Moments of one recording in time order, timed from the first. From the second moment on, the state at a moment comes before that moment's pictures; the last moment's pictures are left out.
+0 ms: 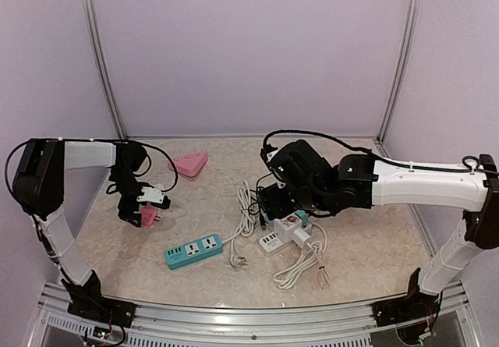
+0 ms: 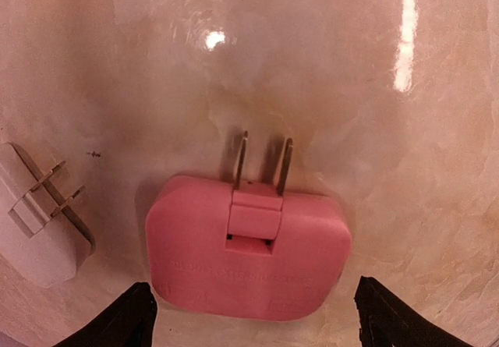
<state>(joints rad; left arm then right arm) -0.16 1.79 1.16 -0.88 -0.01 1.40 1.13 1.56 1.28 -0.51 0.42 0.39</state>
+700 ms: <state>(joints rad) -0.24 1.81 1.11 -0.86 -0.01 1.50 1.13 1.65 1.35 -0.55 0.42 0.36</state>
